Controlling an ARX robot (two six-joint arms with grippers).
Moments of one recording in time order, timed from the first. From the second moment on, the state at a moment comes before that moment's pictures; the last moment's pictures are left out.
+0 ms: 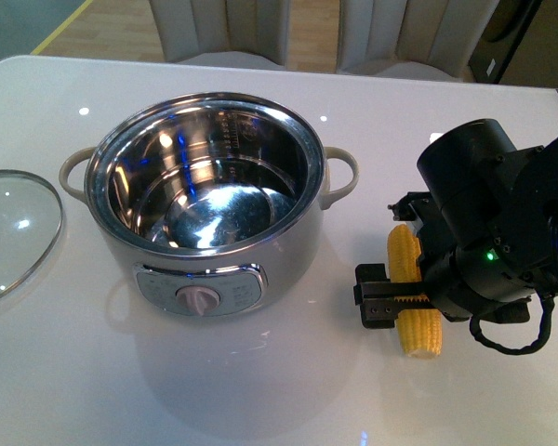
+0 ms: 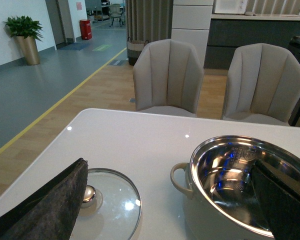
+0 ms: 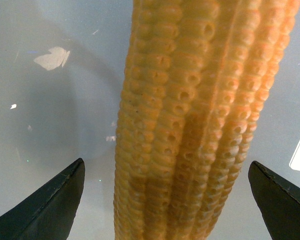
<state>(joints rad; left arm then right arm) 0.00 0.01 0.01 0.00 0.00 0.00 0.37 2.23 0.95 0.05 0.09 0.25</state>
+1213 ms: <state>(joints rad) 0.00 0.01 0.01 0.00 0.00 0.00 0.34 2.11 0.86 0.13 0.08 0.21</state>
